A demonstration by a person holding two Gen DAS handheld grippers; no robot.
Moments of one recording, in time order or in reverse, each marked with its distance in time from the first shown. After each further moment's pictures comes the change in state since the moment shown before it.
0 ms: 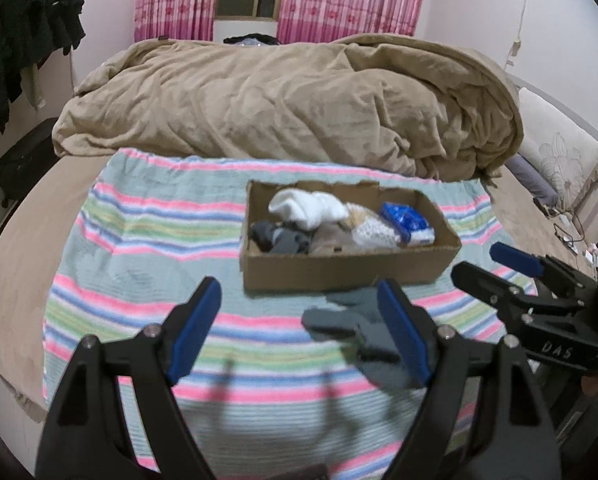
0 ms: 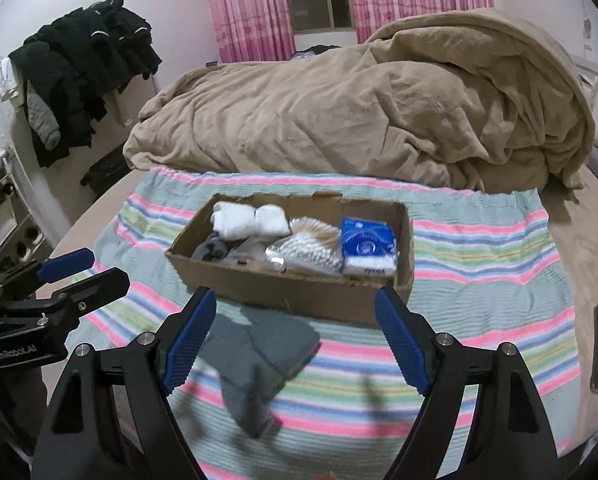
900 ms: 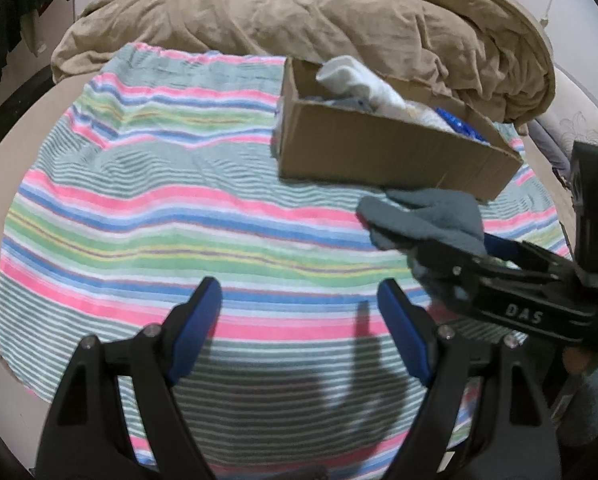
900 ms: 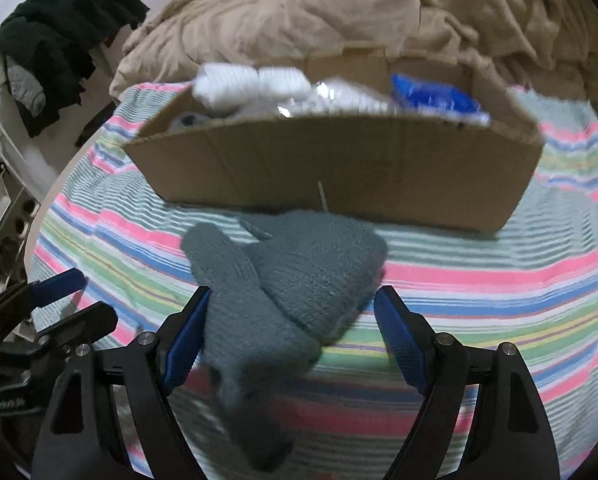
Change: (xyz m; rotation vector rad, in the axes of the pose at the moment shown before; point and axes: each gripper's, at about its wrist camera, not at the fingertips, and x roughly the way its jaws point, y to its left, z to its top) left arm 0.062 0.041 -0.071 -0.058 0.191 0.003; right arm 0.106 0.014 -0.063 0.060 0.227 0.040
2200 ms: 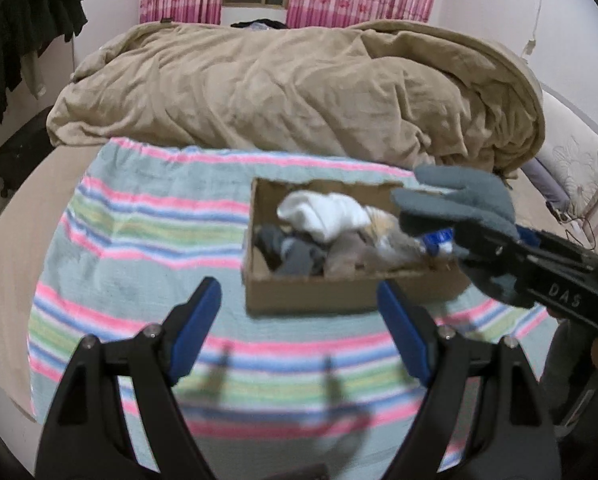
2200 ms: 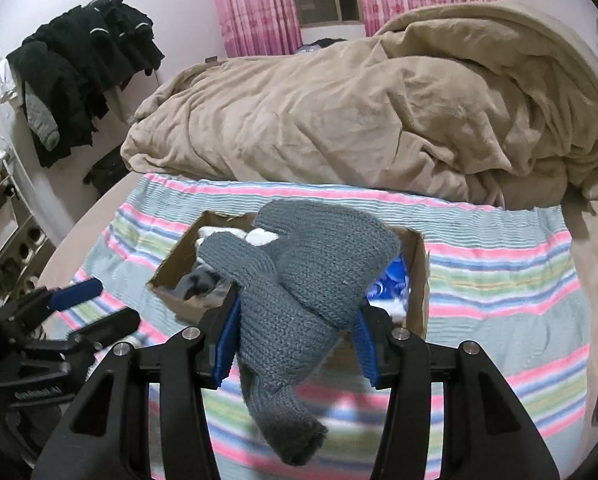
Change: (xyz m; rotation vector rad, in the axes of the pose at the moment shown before) left arm -0.033 -0.036 0.090 0.037 -0.161 0.009; right arm -0.081 -0.022 0.090 -0.070 -0.193 -0.007
